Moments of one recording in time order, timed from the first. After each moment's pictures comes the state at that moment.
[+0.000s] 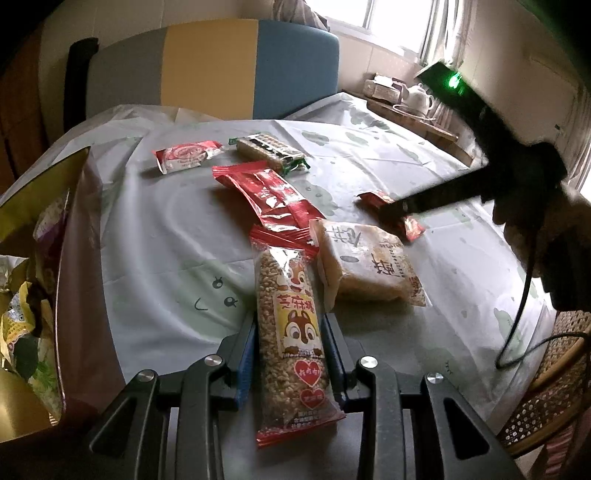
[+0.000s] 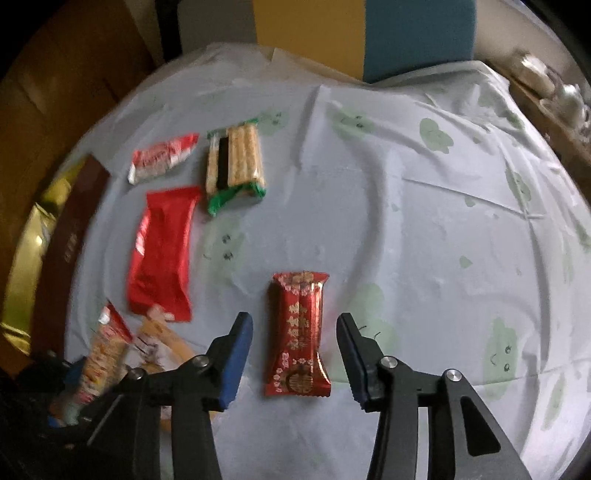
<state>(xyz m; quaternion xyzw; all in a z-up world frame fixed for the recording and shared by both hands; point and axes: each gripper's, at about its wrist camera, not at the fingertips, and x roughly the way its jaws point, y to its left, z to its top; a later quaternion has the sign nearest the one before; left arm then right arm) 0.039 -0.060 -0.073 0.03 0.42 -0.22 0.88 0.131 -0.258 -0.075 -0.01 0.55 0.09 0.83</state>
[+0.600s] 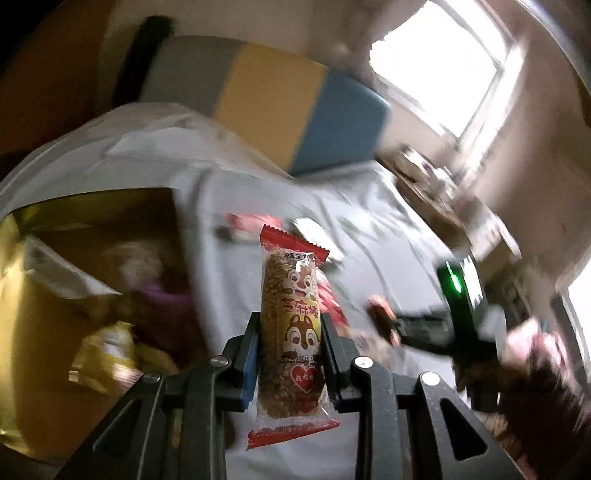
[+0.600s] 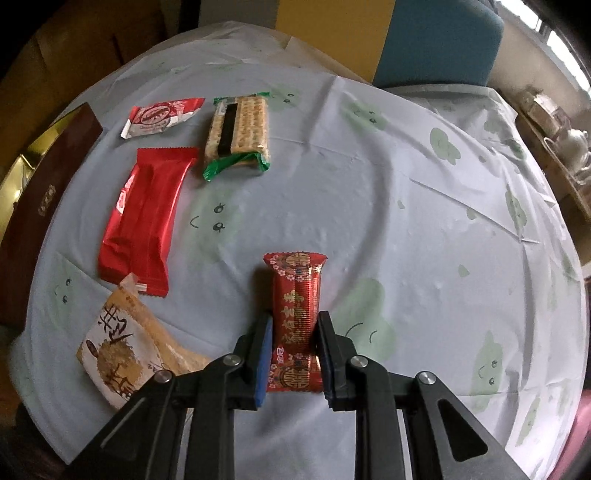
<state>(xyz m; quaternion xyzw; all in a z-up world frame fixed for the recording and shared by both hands) 0.069 0.044 0.017 -0.14 0.40 -0.17 0.89 0.128 -0.240 -0.088 -0.08 0.55 0.08 0.83</state>
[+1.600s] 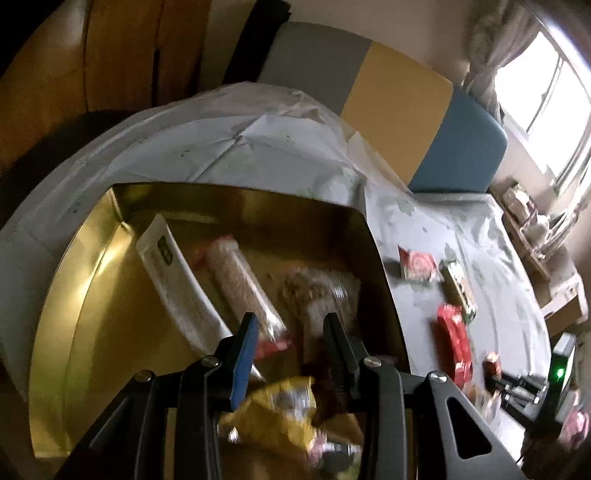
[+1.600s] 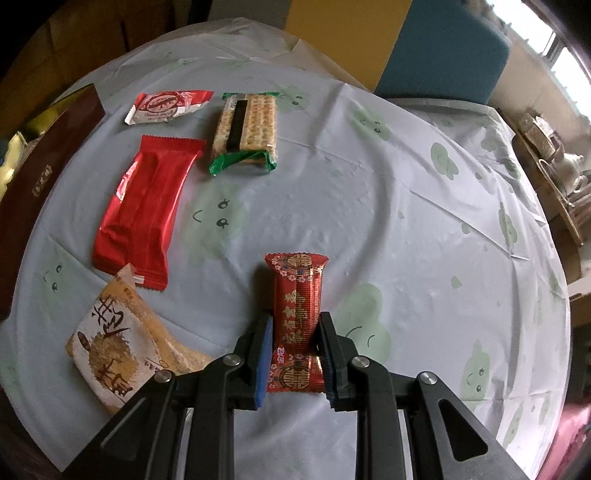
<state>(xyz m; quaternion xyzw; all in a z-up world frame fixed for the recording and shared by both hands) 0.117 0.132 -0.015 -0.15 0.45 0.01 0.88 0.121 -0.226 -0.088 -0.13 0.54 0.08 0.83</state>
